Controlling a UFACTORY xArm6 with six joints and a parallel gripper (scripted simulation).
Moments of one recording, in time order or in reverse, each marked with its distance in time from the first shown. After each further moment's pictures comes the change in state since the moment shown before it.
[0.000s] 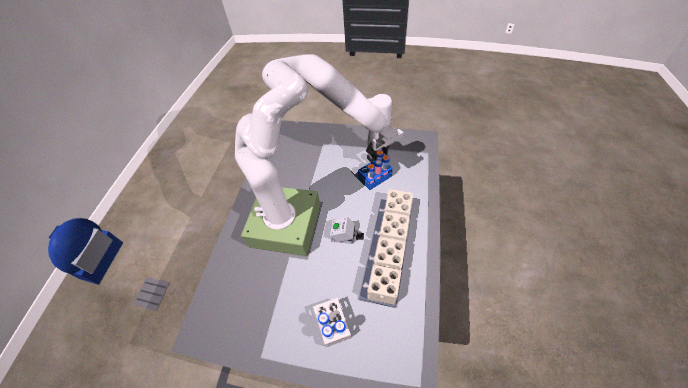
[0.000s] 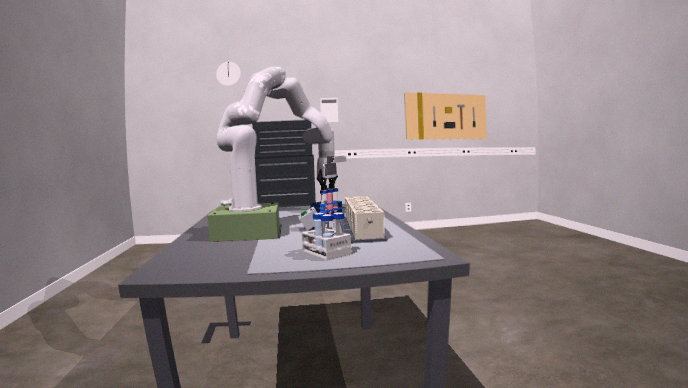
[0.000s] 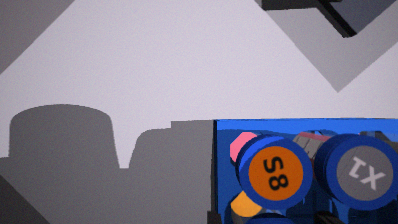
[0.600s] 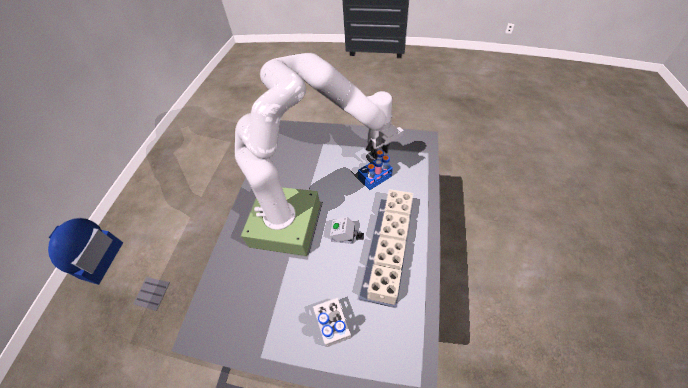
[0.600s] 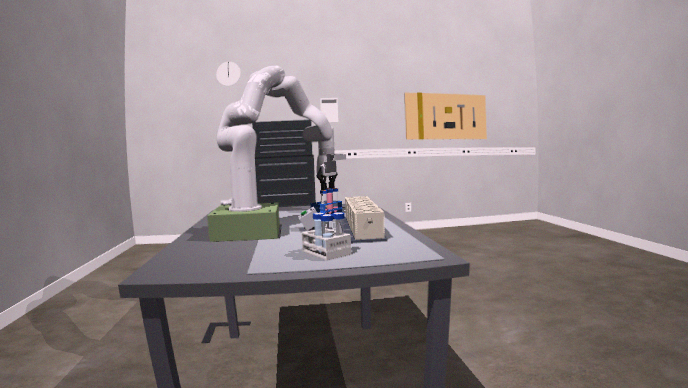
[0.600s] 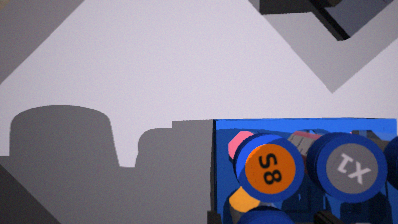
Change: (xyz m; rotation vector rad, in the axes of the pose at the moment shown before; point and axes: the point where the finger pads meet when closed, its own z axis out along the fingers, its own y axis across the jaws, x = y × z) arm 0.000 0.000 -0.010 0.000 0.000 0.000
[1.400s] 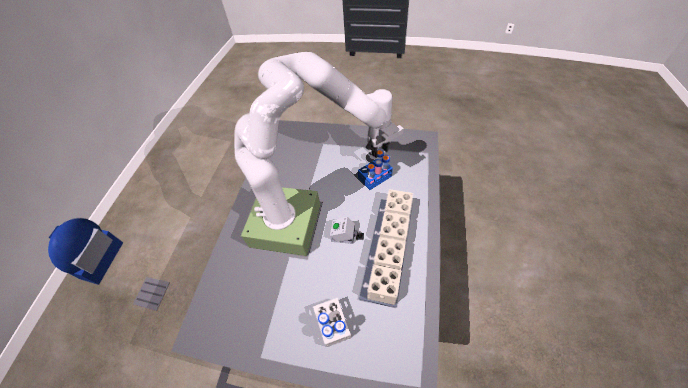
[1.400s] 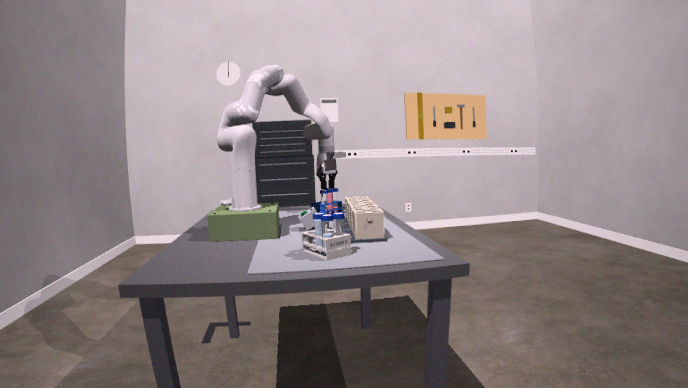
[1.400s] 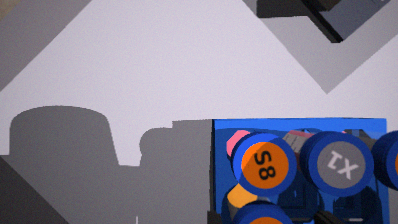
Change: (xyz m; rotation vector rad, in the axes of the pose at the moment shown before) arm 0.000 0.000 -0.009 -0.001 0.000 0.000
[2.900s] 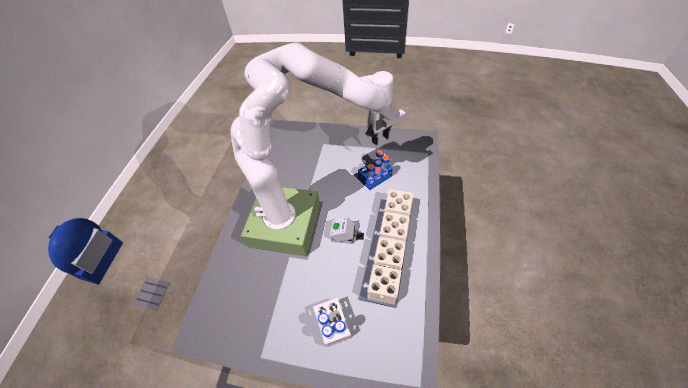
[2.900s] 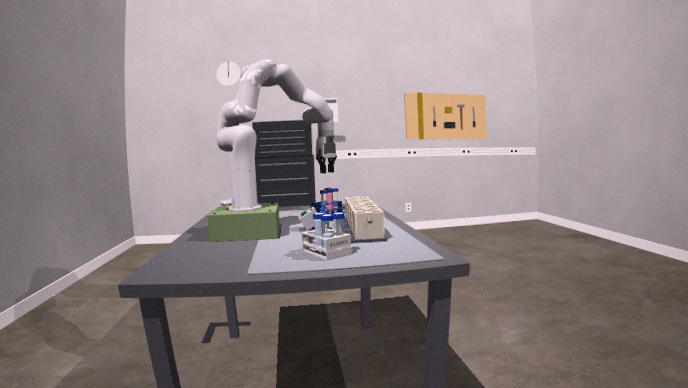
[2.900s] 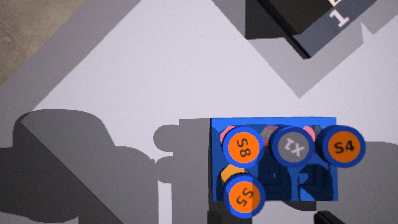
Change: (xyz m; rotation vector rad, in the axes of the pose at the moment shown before) arm 0.000 0.000 -0.075 0.000 0.000 0.000
